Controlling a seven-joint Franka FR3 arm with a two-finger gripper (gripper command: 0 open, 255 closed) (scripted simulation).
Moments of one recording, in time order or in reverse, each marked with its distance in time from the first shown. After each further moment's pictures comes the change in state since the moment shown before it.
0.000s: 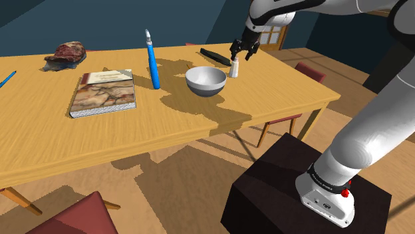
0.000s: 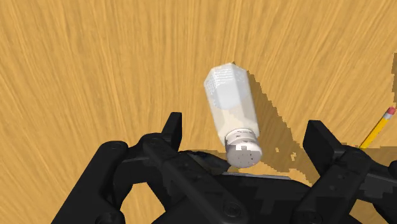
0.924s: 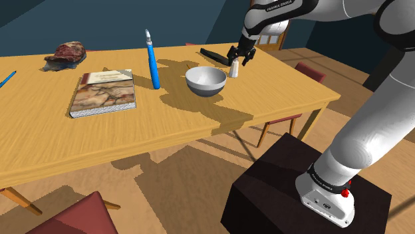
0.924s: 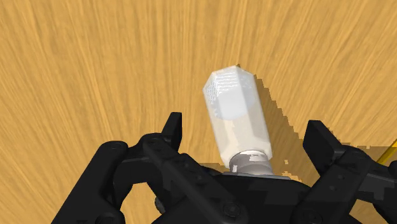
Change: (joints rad) arm 0.001 0.063 0.000 -0.019 0.015 0.085 -0.007
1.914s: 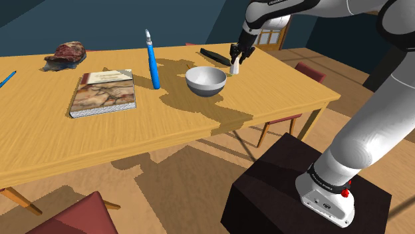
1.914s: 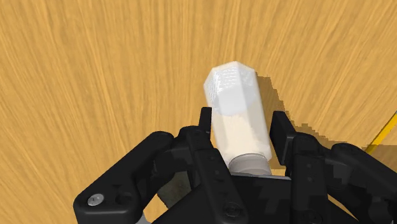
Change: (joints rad) arm 0.000 -0.012 0.001 0.041 -0.007 -0.052 0.010
